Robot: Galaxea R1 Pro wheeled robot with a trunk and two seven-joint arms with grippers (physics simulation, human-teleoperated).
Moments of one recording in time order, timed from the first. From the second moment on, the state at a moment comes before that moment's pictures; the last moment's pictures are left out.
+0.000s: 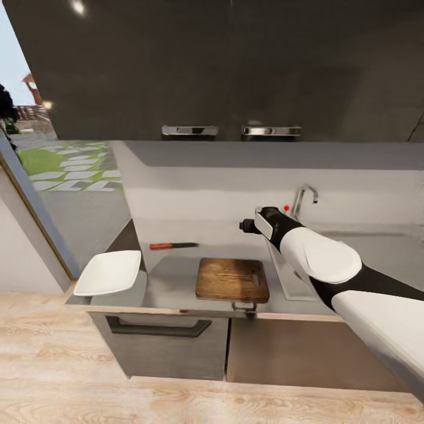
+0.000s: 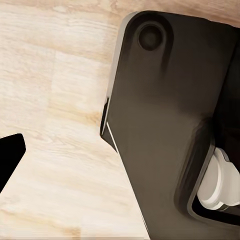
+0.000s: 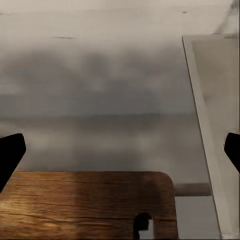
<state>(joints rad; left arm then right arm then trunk) 0.02 0.02 0.02 0.07 0.20 -0.39 -0.01 -1.49 0.17 -0.99 -0.08 0.87 0.47 -0.18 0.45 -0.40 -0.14</state>
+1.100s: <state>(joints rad) 0.02 0.02 0.02 0.07 0.20 -0.39 -0.01 -1.49 0.17 -0.99 -0.08 0.87 0.47 -0.17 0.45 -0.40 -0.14</state>
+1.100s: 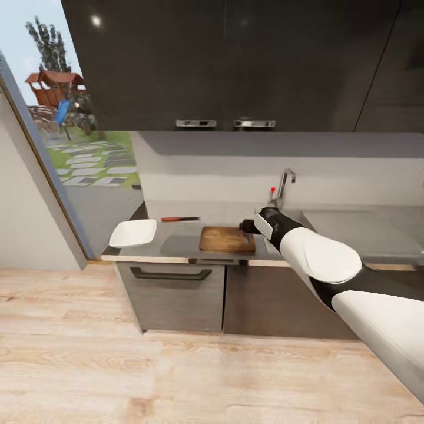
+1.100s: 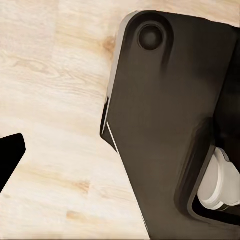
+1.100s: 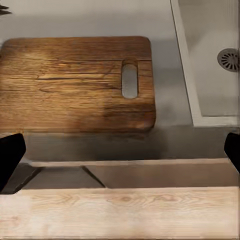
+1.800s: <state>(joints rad) 0.02 0.02 0.02 0.07 0.20 -0.39 -0.01 -1.47 0.17 -0.99 -0.08 0.90 0.34 -0.18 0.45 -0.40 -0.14</state>
